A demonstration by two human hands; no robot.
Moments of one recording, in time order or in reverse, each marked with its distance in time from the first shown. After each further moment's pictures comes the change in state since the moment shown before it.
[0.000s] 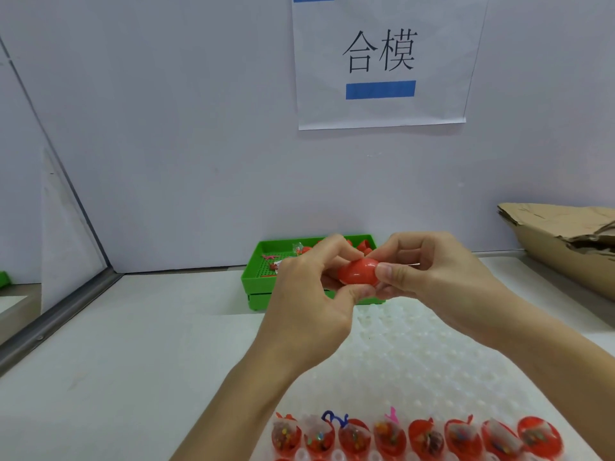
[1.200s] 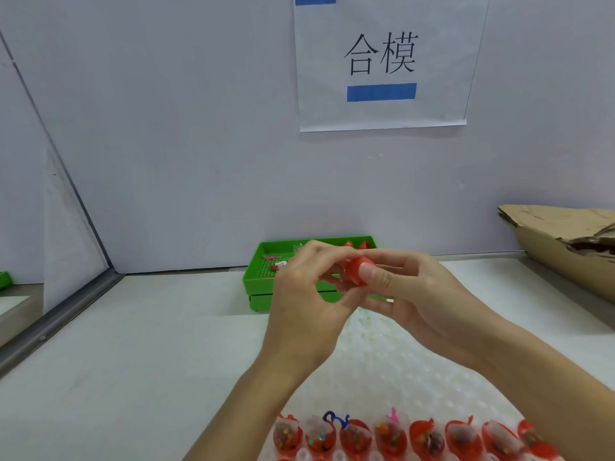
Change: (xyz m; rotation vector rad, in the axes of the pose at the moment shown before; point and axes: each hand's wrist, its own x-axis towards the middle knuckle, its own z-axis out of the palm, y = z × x) left_hand -0.001 -0.014 0.005 0.055 0.133 0.128; right_hand 0.001 0.018 0.015 0.438 -0.142 0.085
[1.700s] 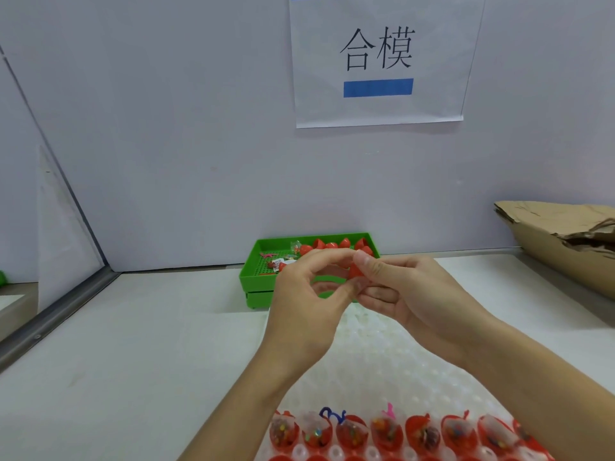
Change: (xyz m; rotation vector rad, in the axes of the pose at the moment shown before) left_hand -0.001 -0.003 0.006 -0.273 -0.086 -0.256; right_hand 0.001 0.004 0.001 -0.021 0.168 0.102
